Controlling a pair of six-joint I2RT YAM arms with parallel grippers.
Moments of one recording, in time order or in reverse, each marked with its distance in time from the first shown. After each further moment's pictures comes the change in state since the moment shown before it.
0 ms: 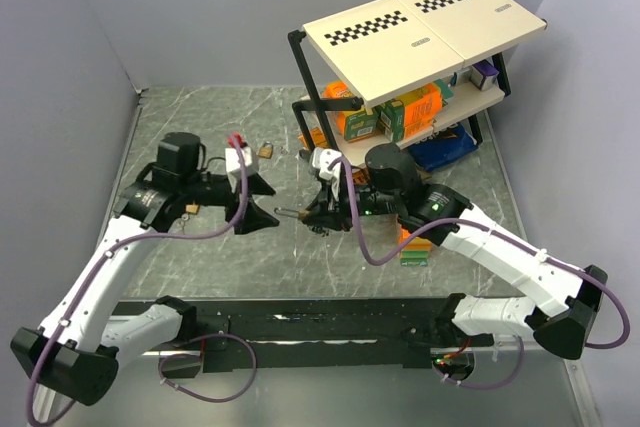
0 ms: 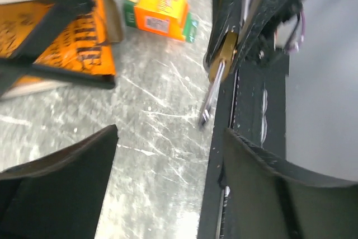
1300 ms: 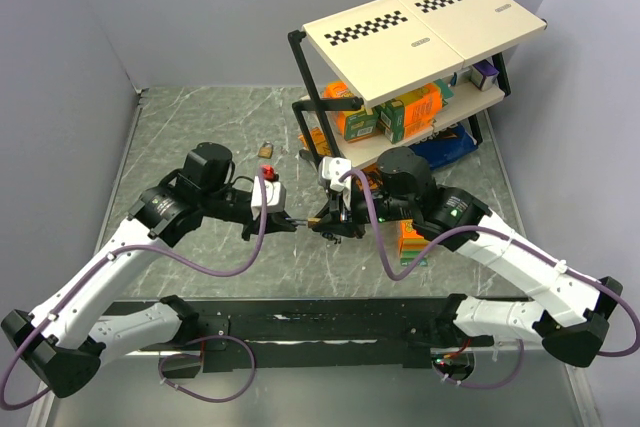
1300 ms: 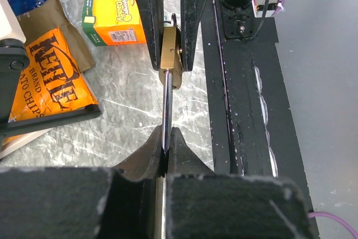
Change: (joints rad) left arm -0.249 0.006 0.032 -0.025 -0.103 0.158; right arm 0.020 -0.067 0.033 -0.117 0.003 -0.069
